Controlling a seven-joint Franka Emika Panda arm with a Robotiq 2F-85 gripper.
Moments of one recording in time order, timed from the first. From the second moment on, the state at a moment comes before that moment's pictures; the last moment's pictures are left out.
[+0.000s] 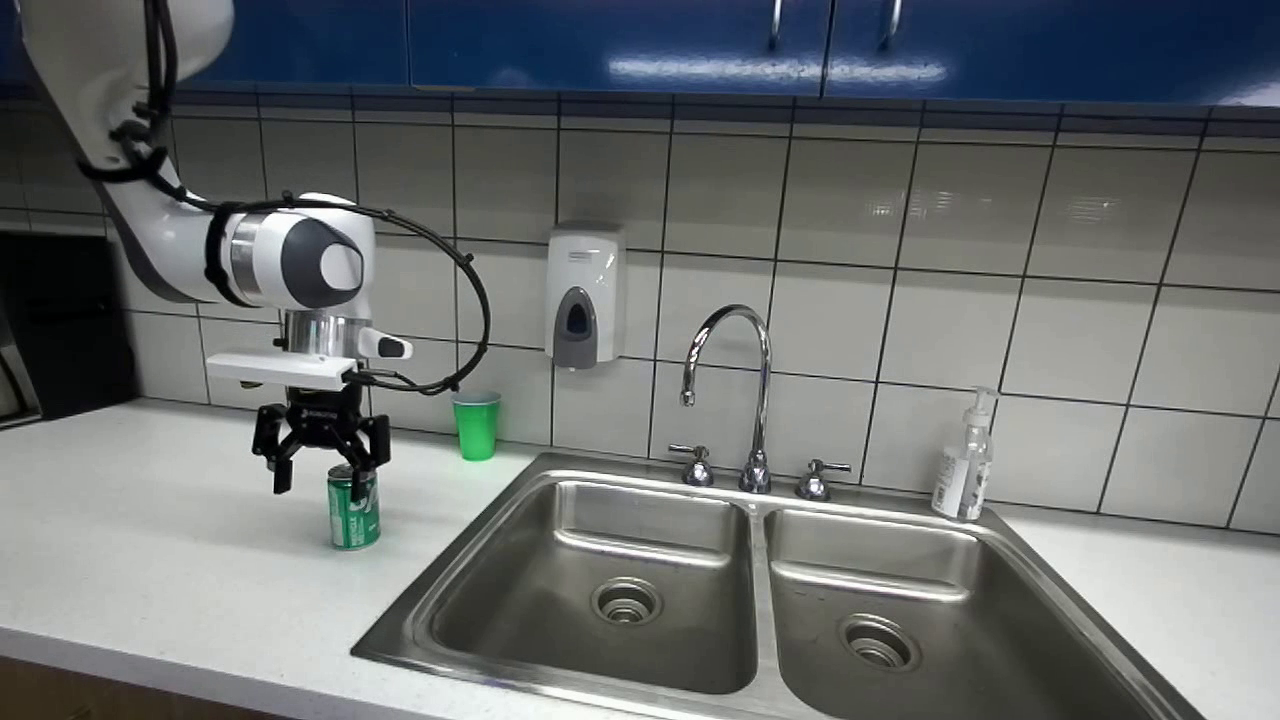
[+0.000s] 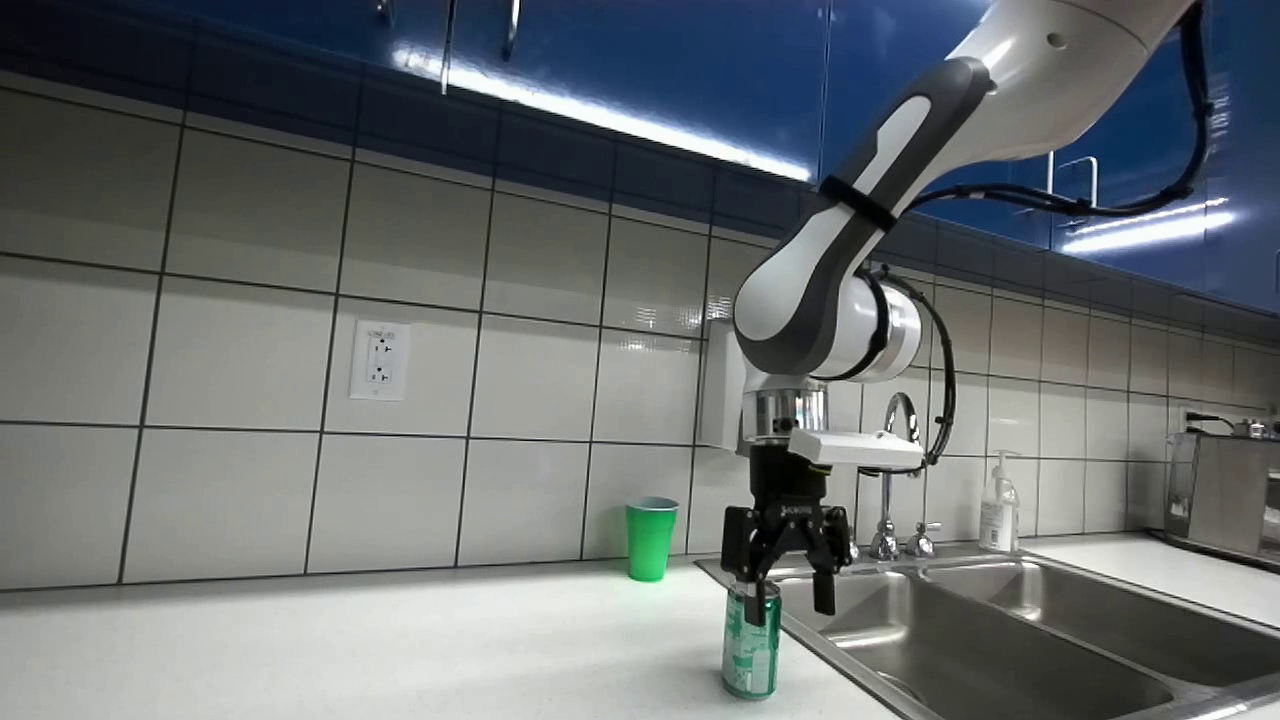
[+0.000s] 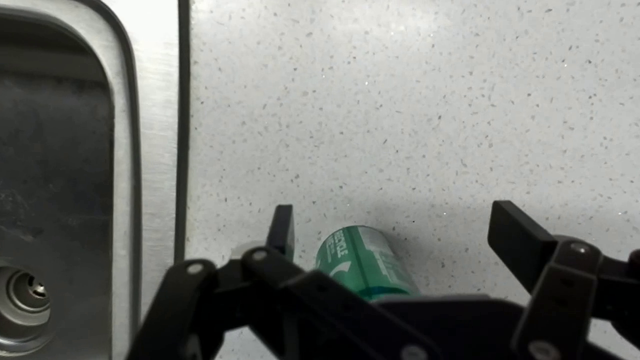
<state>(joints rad) 0.10 0.12 0.09 -2.39 0.04 2.36 -0.01</state>
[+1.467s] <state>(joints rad) 0.10 0.31 0.06 -2.26 -0.02 2.47 0.00</state>
